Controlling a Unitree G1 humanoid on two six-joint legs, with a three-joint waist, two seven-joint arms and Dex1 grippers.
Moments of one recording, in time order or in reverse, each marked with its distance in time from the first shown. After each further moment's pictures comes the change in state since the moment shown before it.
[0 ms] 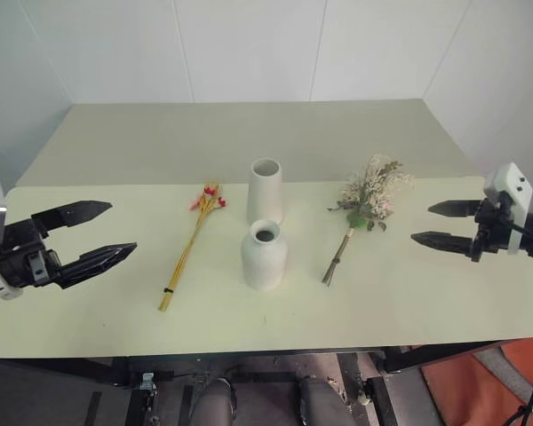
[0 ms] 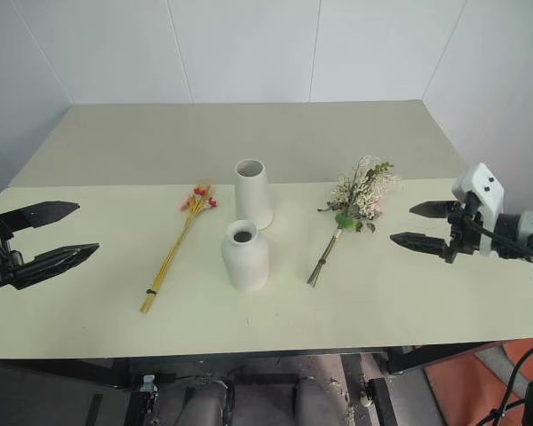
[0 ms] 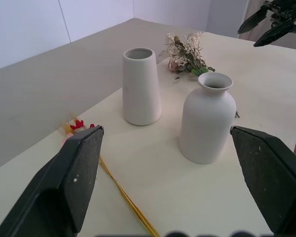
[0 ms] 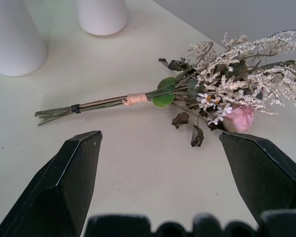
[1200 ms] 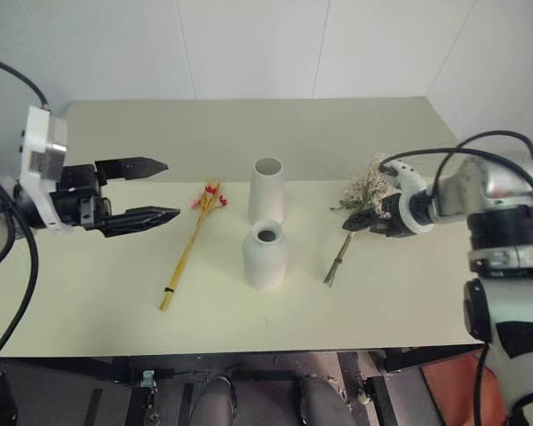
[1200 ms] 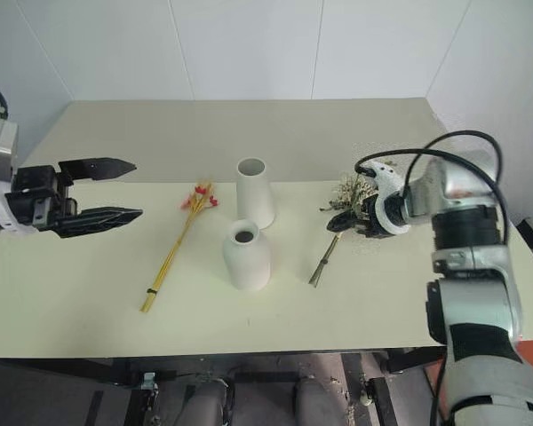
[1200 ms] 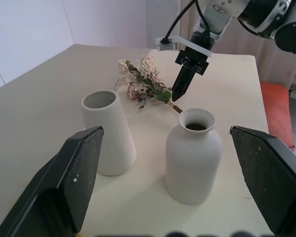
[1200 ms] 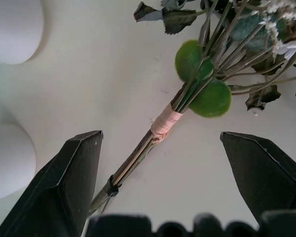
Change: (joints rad) left arm -0.575 0.045 -0.489 0.297 0.102 -0.094 -0.189; right arm -0.699 0.431 0.240 0.332 -0.049 1.198 -0.707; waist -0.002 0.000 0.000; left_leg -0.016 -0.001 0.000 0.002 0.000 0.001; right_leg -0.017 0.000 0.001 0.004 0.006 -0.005
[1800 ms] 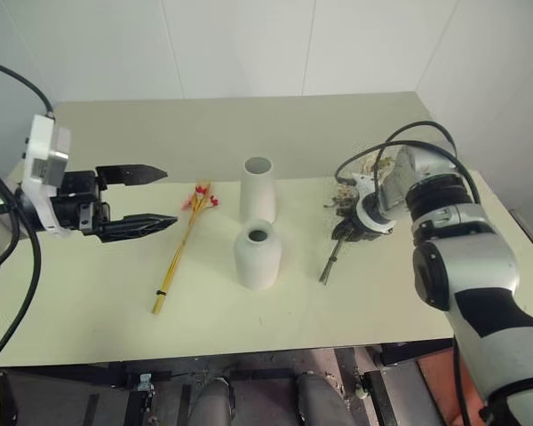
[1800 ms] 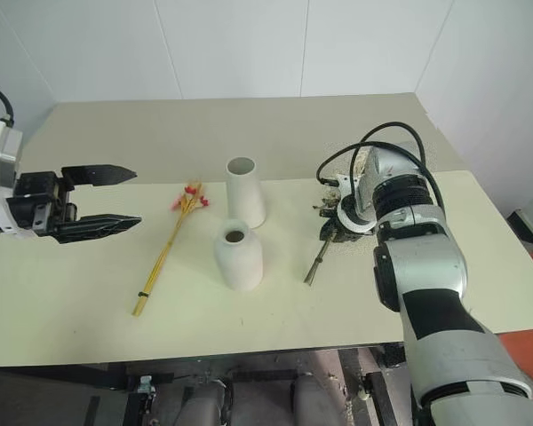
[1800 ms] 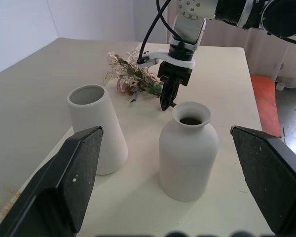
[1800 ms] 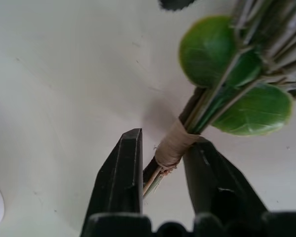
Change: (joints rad) left arm 0.047 -0.001 0.024 0.006 0.031 -0.021 -0.039; right arm -0.205 0.226 -0.063 0.514 -0.141 -0.186 -0.193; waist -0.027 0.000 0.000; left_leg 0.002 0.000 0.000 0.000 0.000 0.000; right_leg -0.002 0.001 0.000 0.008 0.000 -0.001
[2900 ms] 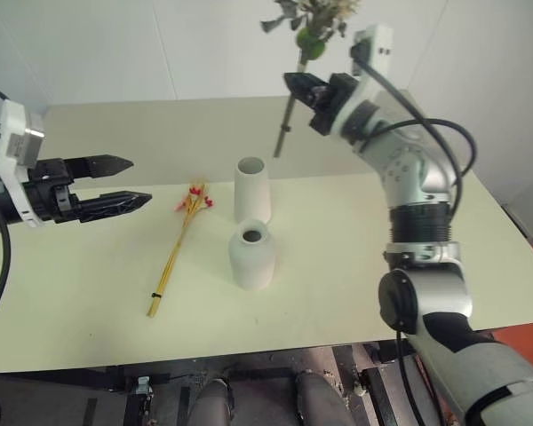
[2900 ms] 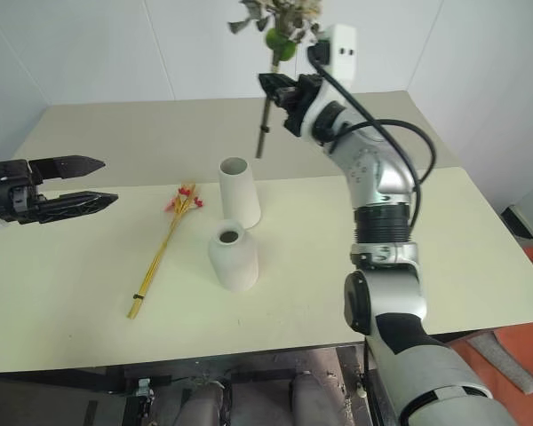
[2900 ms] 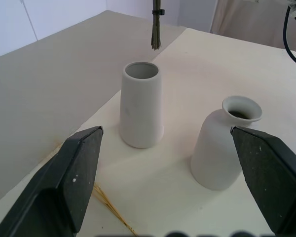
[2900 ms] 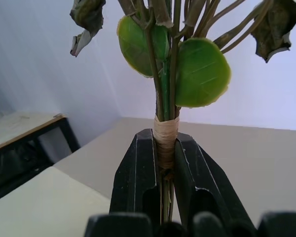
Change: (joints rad) left arm -0.030 0.075 0.042 0.087 0.022 0.154 0.102; right arm 0.176 0.214 -0.187 -0.684 0.226 -0.860 0.172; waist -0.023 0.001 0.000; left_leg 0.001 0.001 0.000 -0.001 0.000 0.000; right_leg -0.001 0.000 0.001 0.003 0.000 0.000
